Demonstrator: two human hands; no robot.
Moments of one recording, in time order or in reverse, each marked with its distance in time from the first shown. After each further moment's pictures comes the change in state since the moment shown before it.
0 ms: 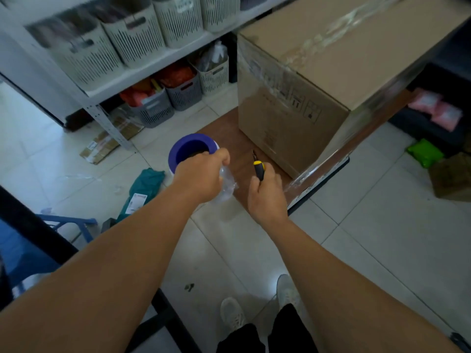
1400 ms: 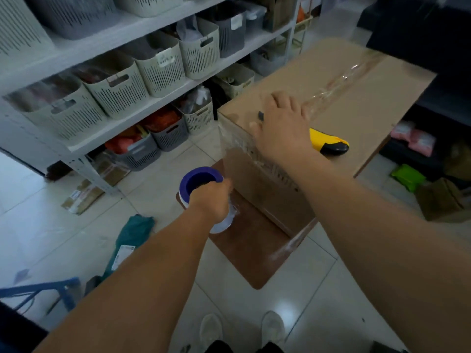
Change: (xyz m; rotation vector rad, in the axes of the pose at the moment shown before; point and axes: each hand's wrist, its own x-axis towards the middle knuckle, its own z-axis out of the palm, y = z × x) left_hand 0.132 0.022 -0.020 0.119 -0.153 0.064; right_hand 0.172 -0.144 -0.129 -0.682 0.247 -0.358
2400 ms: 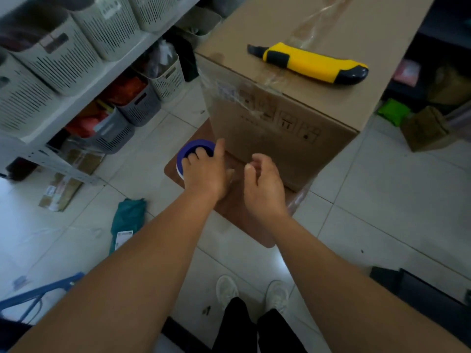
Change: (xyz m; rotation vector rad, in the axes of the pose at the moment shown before) left_hand 0.020 -0.020 0.042 0.102 0.084 -0.057; right_hand -0.131 -0.036 0.132 0.774 -0.097 0.605
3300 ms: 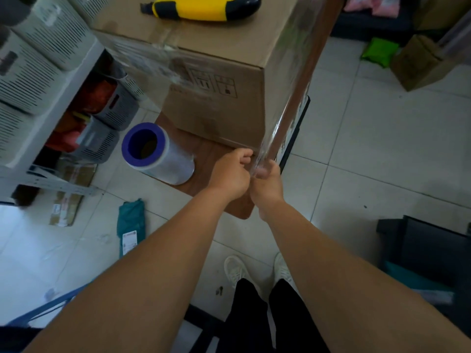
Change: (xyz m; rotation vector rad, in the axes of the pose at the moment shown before) left_hand -0.054 0.124 0.046 -0.636 -0.269 0.117; right_hand -0.013 0.125 -0.029 0.574 0.035 0.553
